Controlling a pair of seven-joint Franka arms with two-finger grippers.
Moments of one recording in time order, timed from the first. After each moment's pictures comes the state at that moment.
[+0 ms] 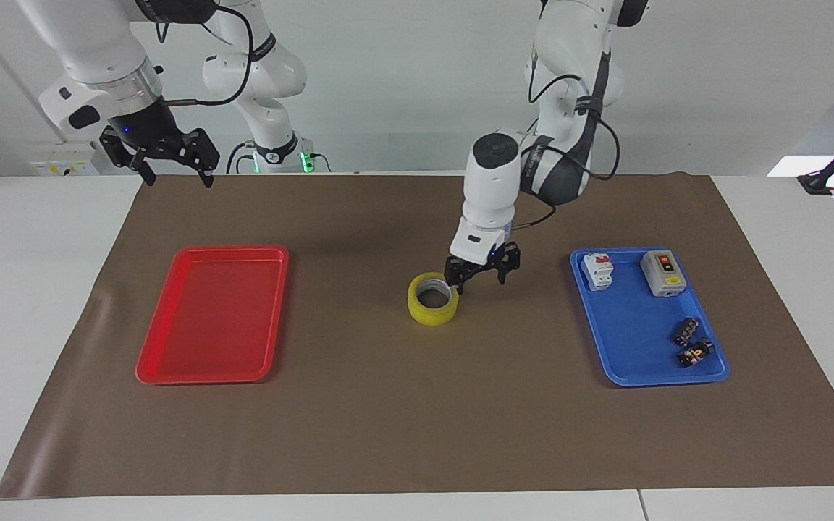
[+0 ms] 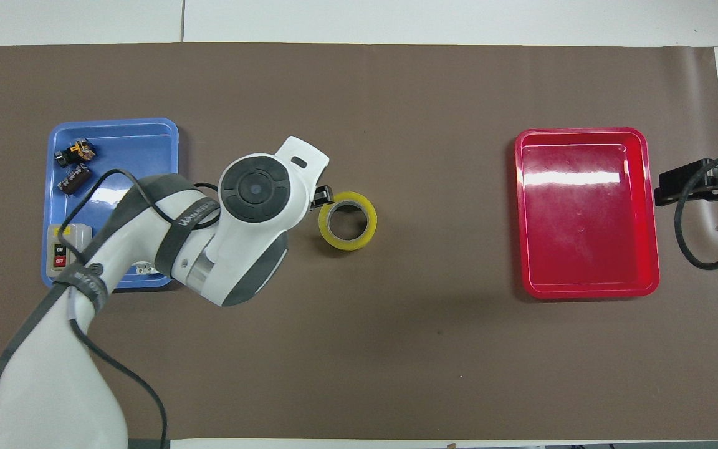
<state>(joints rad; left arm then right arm) -0.51 0.20 -0.05 -1.91 0.13 2.17 -0.78 0.01 -0.04 0.01 -1.56 -0.01 1.47 0.08</state>
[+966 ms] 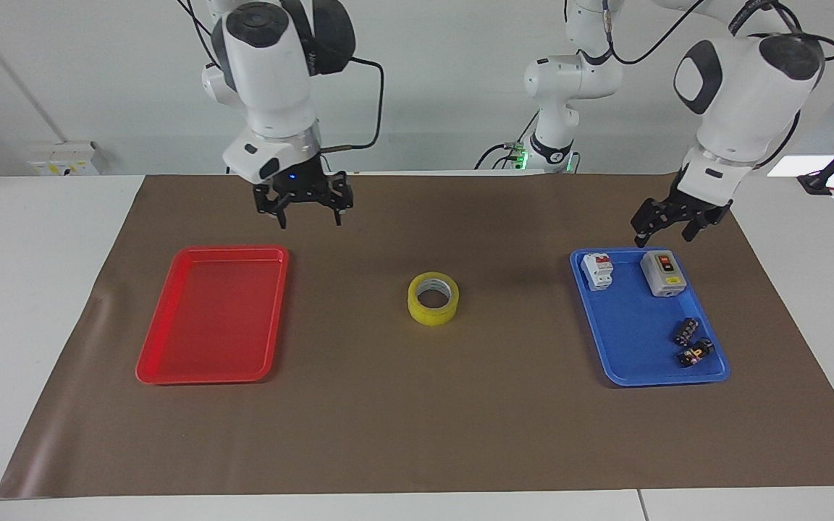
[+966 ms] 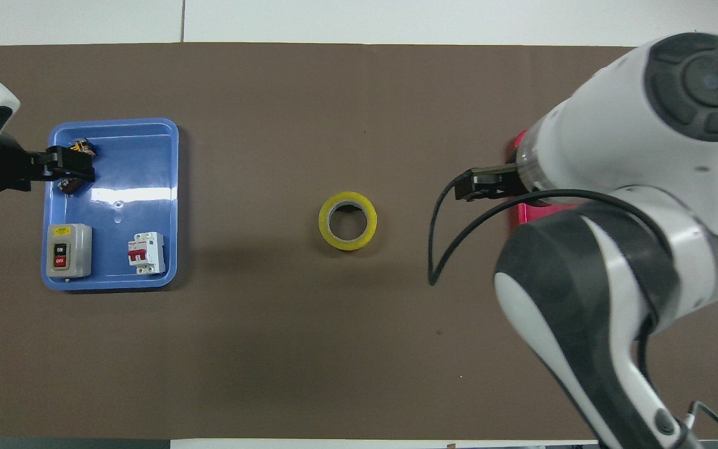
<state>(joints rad) -0.01 -0.01 -0.04 -1.74 -0.01 1.79 -0.10 0.38 0.10 0.02 -1.64 -0.01 1.77 0.36</state>
